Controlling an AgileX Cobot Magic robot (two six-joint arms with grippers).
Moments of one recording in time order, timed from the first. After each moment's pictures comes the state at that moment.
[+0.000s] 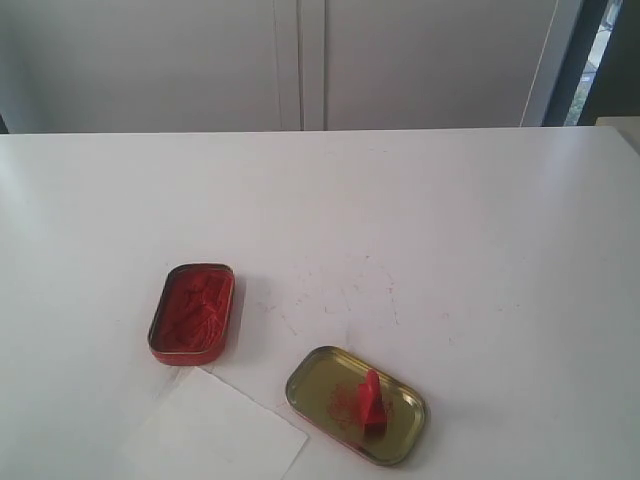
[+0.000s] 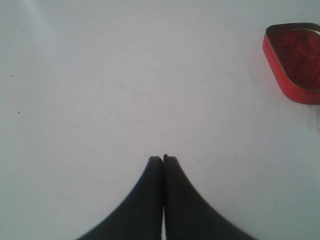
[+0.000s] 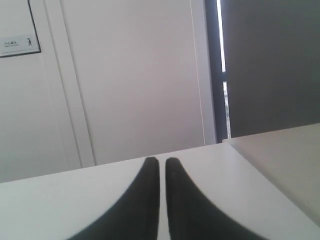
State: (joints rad) left arm -0.03 0.00 0.02 -0.07 0.52 0.10; right arm -0.10 0.01 -0.01 -0.05 -0.05 0.19
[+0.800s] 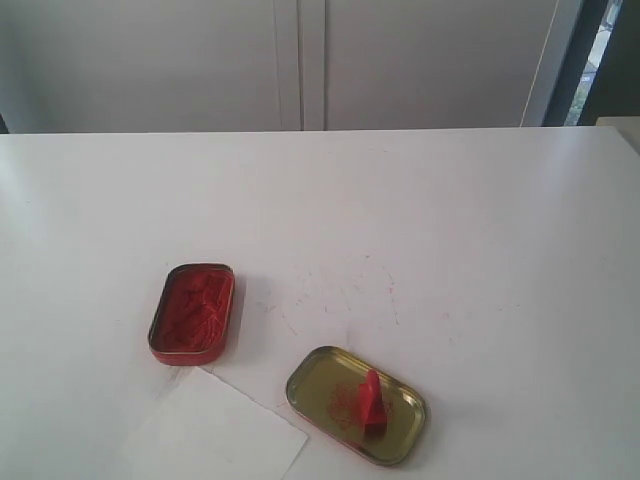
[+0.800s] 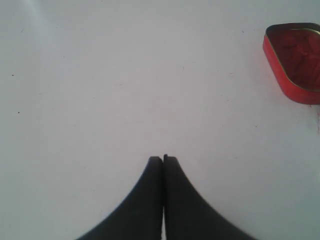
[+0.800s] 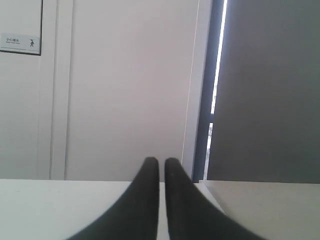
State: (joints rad) left arm -0.03 0.00 0.02 -0.07 0.52 0.10; right arm -0.10 0.01 -0.01 -0.05 -0.15 -0.04
